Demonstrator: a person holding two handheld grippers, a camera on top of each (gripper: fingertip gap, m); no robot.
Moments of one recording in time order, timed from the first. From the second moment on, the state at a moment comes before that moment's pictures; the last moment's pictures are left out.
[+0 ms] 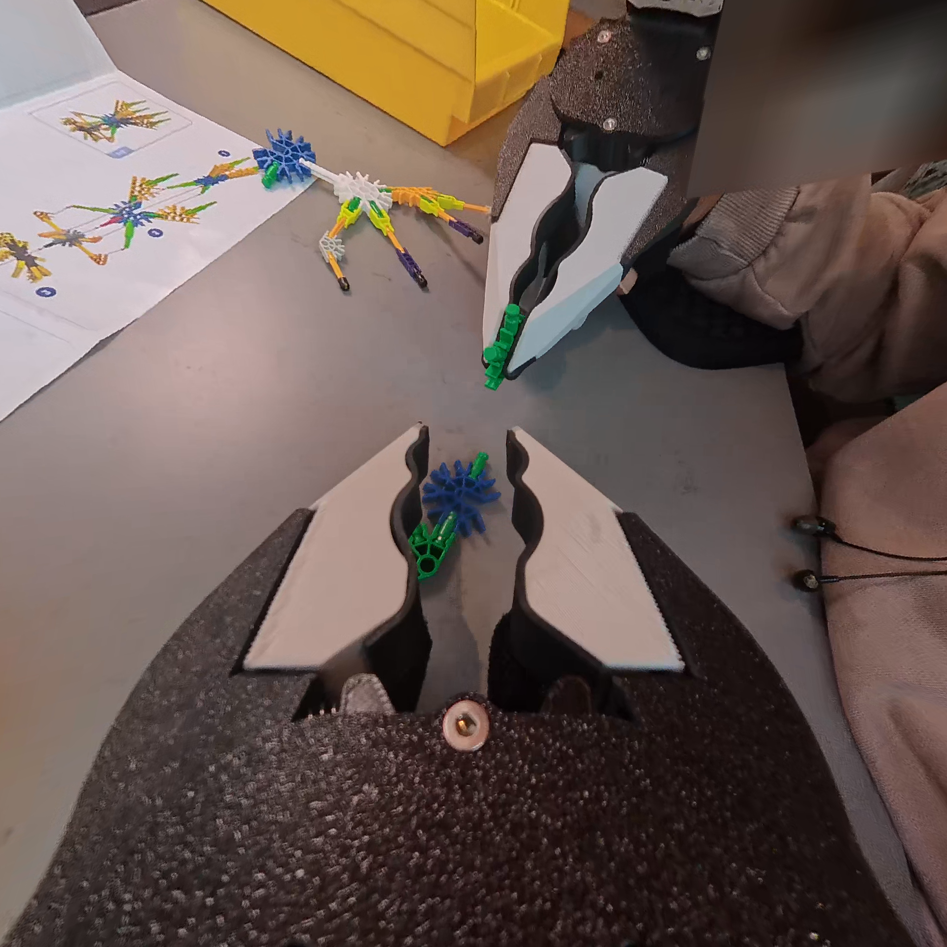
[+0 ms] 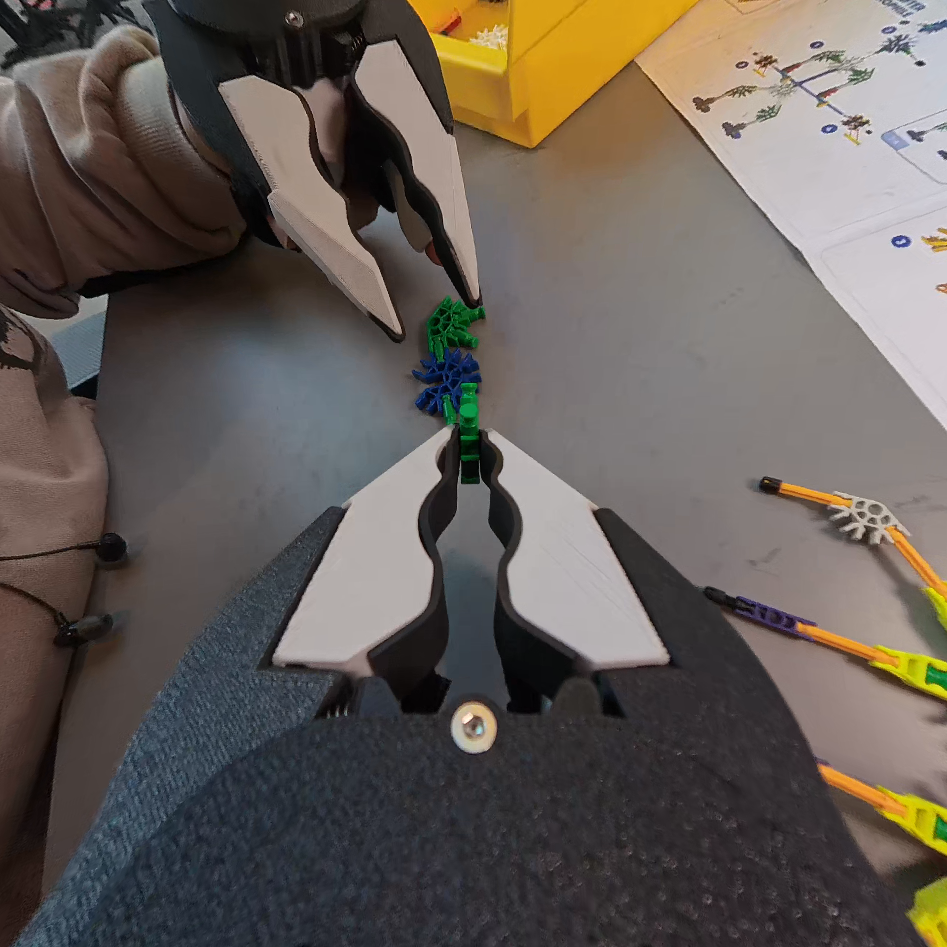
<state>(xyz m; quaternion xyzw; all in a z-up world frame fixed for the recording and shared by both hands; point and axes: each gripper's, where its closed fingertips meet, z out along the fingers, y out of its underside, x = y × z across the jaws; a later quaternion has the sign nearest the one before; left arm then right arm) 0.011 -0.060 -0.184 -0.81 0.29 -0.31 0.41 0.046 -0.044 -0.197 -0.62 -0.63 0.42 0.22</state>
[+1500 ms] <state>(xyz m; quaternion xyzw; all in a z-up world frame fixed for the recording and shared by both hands) 0.018 -0.071 -0.119 -0.65 0.44 -0.09 0.62 0.039 -0.072 -0.144 -0.56 -0.54 0.61 0.16</state>
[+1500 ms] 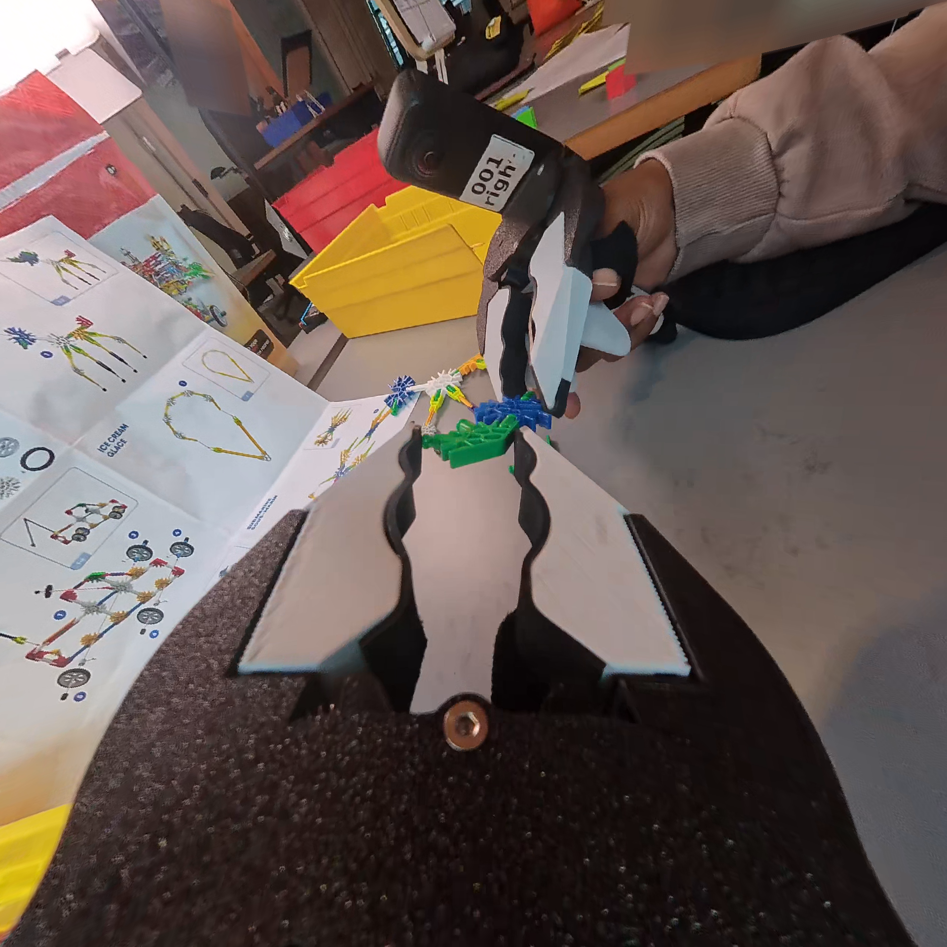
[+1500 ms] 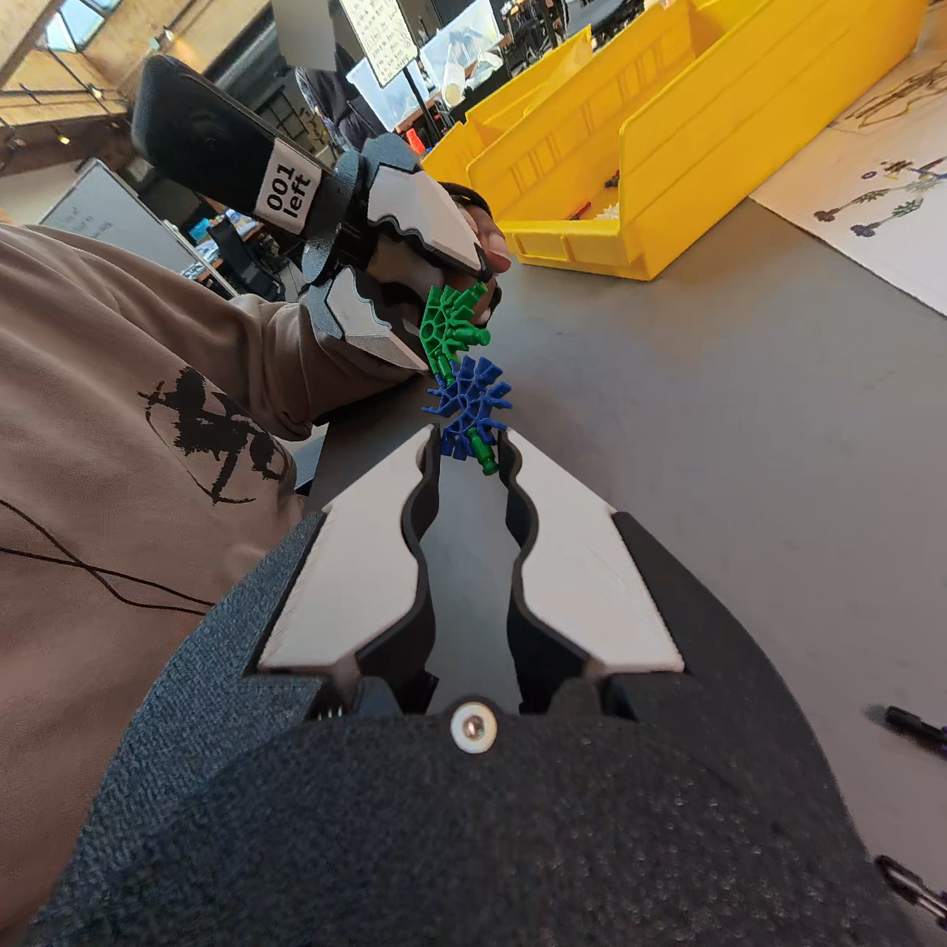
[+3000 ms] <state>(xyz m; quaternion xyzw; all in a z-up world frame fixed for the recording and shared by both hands) 0.043 -0.088 -0.114 -0.67 0.34 -0.39 0.54 0.040 -0.085 -0.117 -0.45 -0.62 0.56 0.33</state>
